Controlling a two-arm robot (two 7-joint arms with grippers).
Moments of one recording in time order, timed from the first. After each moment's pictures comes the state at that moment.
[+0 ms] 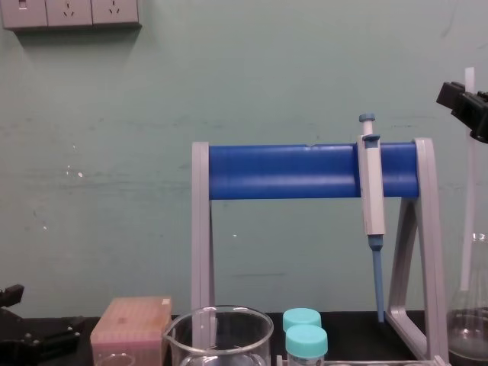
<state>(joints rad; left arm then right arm) -0.20 0.60 0.45 -1.41 -0.25 -0.12 0.03 0.24 0.38 -0.16 -1.52 0.53 -0.27 0.46</state>
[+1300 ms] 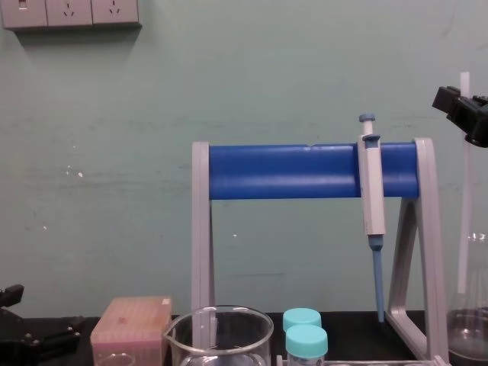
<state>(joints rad) -0.20 0.60 0.45 -1.41 -0.25 -0.12 0.03 0.25 0.36 -0.15 -1.50 0.51 -0.26 0.47</state>
